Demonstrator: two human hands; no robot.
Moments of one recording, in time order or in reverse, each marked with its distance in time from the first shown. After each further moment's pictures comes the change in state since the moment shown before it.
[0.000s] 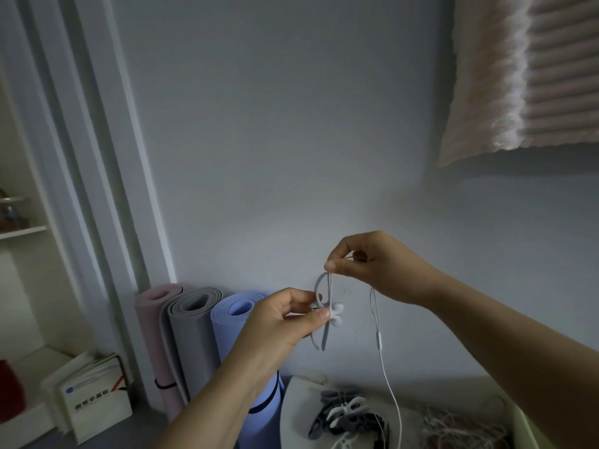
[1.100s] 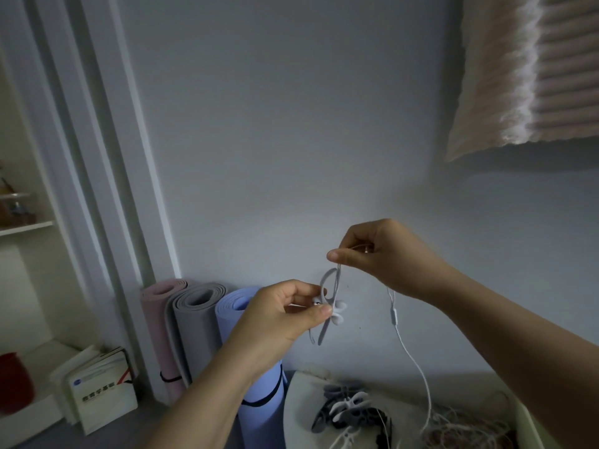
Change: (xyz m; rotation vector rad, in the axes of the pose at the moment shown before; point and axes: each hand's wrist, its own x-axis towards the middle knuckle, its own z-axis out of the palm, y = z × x) left_hand -0.002 0.010 -0.010 0.138 -0.018 0.014; right_hand -0.003 -0.011 -0.002 -0.101 0.111 -0.004
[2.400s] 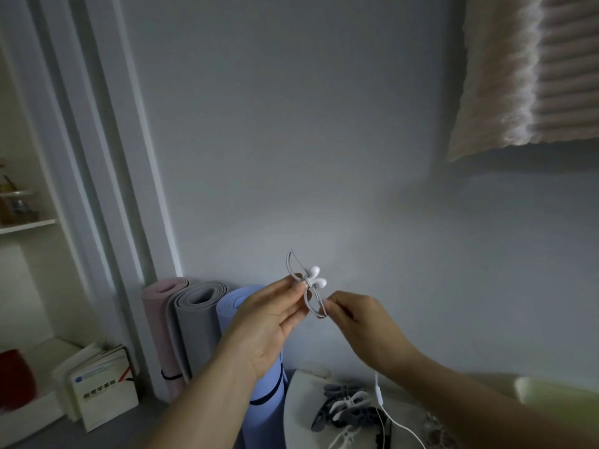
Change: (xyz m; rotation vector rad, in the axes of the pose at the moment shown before) left_hand 0.005 -0.002 0.002 -0.658 0.037 -0.154; right_hand -0.040 0.034 0.084 0.157 0.006 0.120
